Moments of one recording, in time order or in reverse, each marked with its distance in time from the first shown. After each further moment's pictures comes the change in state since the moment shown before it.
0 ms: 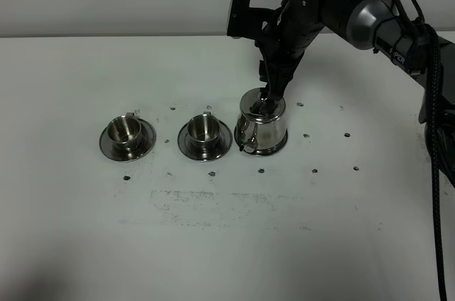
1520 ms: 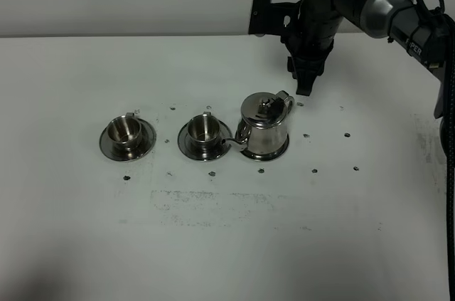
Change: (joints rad) left arm 0.000 0.000 0.000 0.000 0.000 0.000; right arm -0.019 -0.050 0.000 -0.175 0.129 0.072
